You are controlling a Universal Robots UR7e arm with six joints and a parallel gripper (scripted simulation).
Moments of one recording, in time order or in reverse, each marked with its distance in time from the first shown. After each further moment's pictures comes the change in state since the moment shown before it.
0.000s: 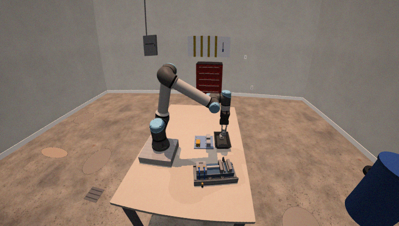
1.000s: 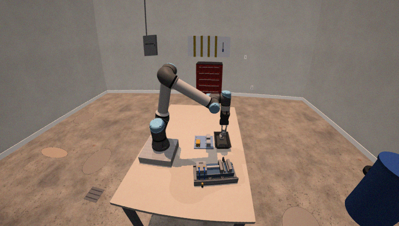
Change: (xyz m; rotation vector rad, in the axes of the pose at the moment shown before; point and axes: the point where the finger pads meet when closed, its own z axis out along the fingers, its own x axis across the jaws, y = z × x) arm 0.000 0.000 0.003 0.000 0.000 0.000
